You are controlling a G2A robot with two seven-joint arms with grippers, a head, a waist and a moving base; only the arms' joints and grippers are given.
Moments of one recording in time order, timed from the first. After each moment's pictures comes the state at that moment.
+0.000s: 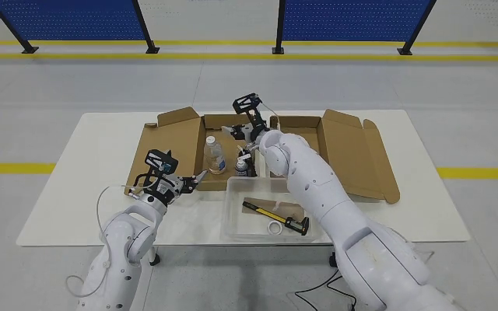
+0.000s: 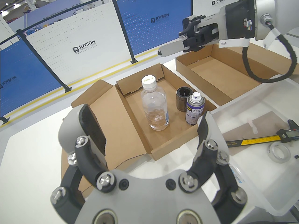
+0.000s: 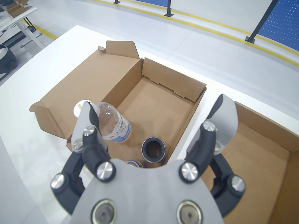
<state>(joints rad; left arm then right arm) 1.45 -1.26 -1.54 -1.77 1.42 -0.36 -0.20 -0.45 -1.71 0.85 -0.53 -1.00 -0.15 0.17</state>
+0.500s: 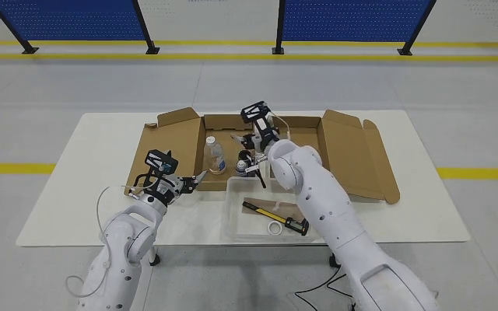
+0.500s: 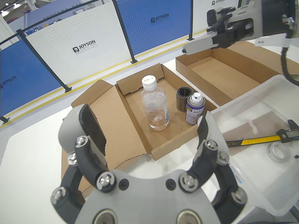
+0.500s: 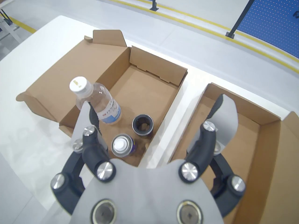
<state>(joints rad) 1.45 -1.26 -1.54 -1.77 1.42 -0.36 -0.20 -0.74 -1.59 1.00 -1.14 -1.27 -0.01 0.56</state>
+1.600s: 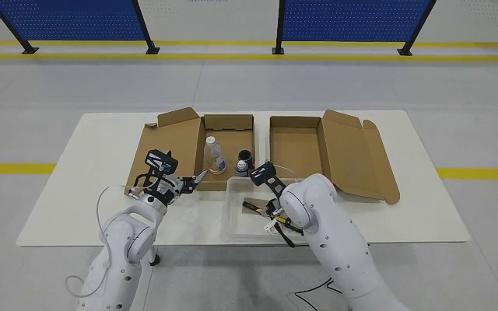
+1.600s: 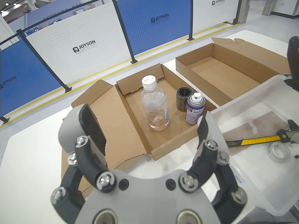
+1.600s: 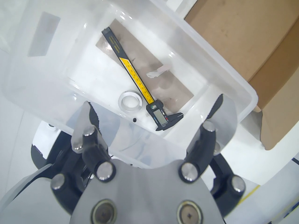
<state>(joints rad) 1.45 -1.26 -1.54 -1.77 1.42 -0.36 -0.20 -1.02 -1.52 1.03 -1.60 -1.39 -0.06 1.51</state>
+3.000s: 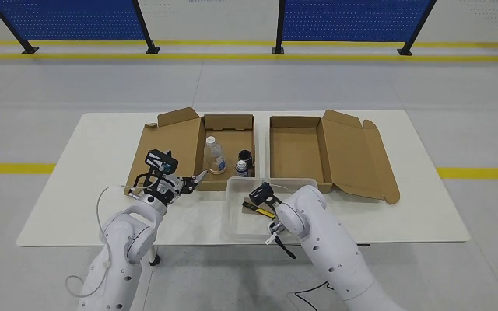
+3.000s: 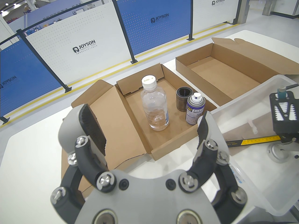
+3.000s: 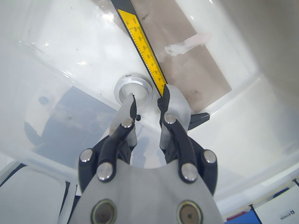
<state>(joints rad) 1.45 -1.26 -1.54 -1.77 1.42 -0.36 -0.20 -1.04 -1.51 0.98 -1.44 -1.35 -0.11 1.49</state>
